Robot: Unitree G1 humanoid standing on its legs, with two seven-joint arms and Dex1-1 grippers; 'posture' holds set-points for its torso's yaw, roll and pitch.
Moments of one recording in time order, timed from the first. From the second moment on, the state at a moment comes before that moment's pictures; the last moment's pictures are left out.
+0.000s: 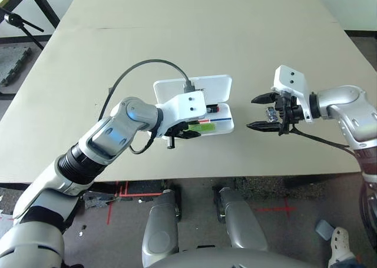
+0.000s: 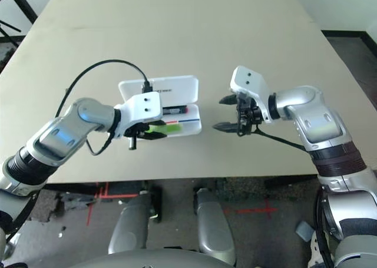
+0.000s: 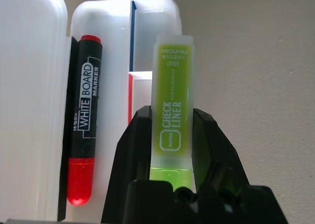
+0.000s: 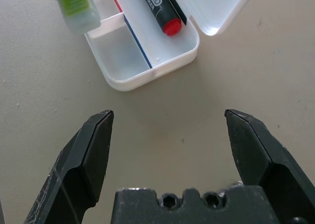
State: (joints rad) left arm -0.70 0.72 -0.54 -0.28 -0.10 0.68 -1.02; right arm -0.60 -0.80 0.18 0.01 0.20 0.53 1.20
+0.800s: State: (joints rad) left arm -0.69 0.77 -0.49 -0.30 -0.08 0.70 -1.06; right arm -0.60 -0.79 0.18 0.01 0.20 0.53 1.20
